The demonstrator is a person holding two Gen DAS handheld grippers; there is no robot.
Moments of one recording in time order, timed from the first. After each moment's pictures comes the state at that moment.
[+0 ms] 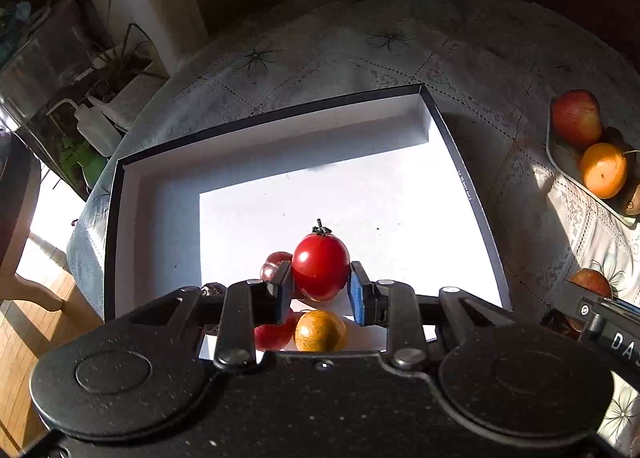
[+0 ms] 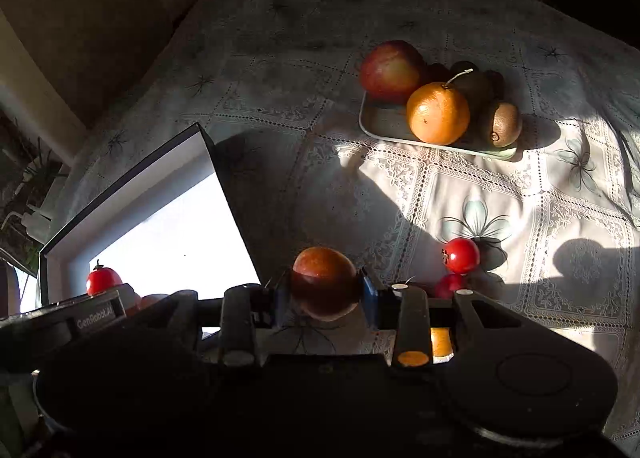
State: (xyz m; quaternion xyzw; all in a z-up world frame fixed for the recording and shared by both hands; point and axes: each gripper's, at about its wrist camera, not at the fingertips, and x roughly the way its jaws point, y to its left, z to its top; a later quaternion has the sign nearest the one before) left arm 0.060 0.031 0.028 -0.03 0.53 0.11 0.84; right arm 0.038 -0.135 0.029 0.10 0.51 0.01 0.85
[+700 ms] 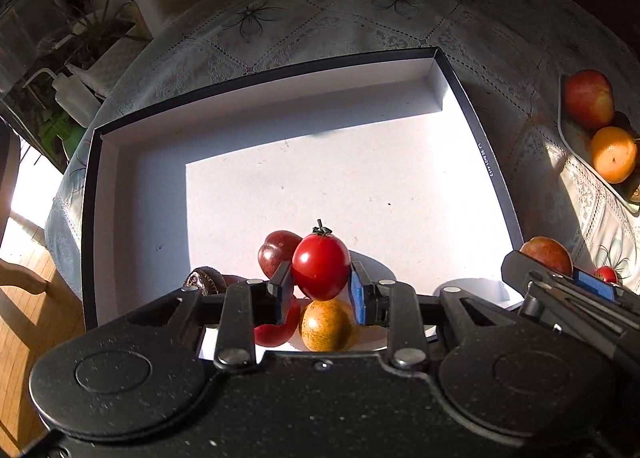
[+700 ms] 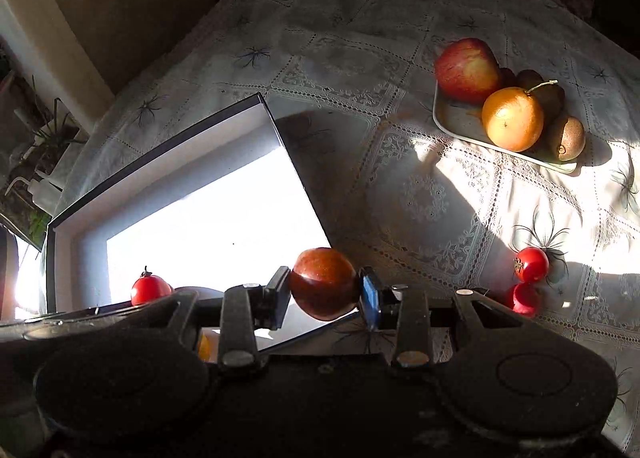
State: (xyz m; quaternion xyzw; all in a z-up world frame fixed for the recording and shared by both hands) left arm 0.069 0.044 0.008 -0.05 0.57 0.08 0.82; right arm 0.052 -0.090 0.015 0.07 0.52 0.03 0.85
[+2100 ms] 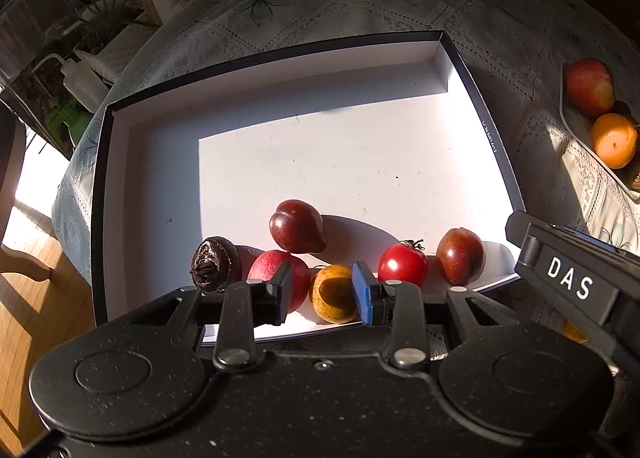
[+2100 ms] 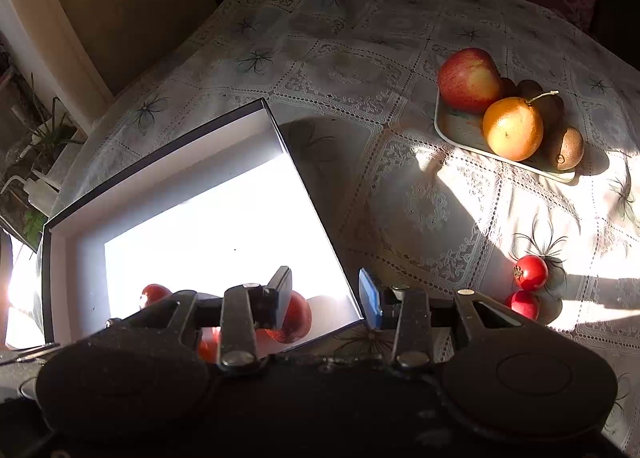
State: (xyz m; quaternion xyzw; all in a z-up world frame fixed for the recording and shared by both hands) left arm 0.051 0.046 0.005 -0.05 0.58 0.08 0.81; right arm 0.054 -0.083 0.017 0.06 0.51 0.02 0.86
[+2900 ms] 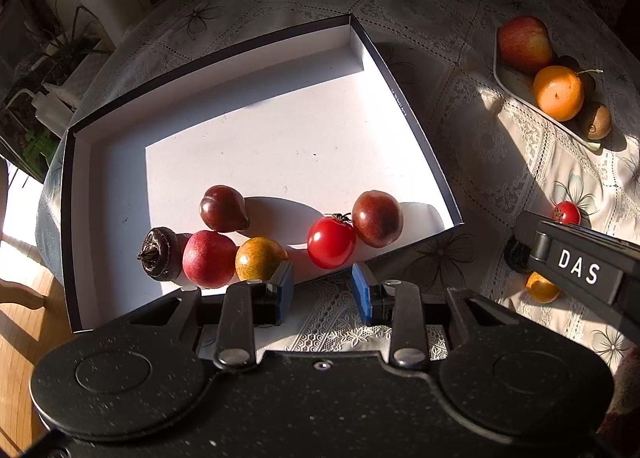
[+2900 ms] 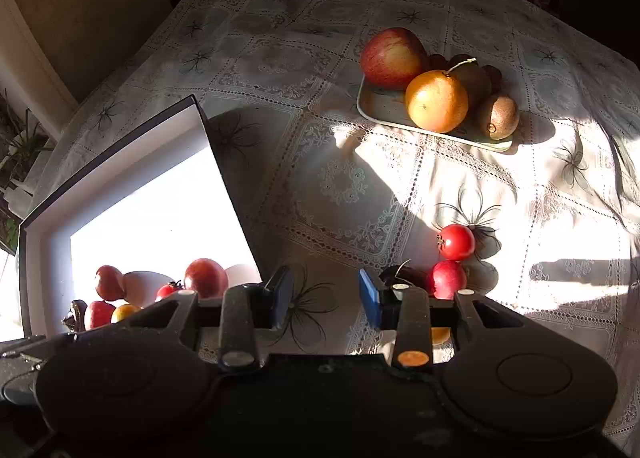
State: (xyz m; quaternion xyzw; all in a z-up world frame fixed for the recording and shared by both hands) left arm 0.033 -0.010 0.015 -0.01 0.57 0.03 0.82; right arm 0.029 -0.153 0.024 0.07 0.52 -0.03 0.85
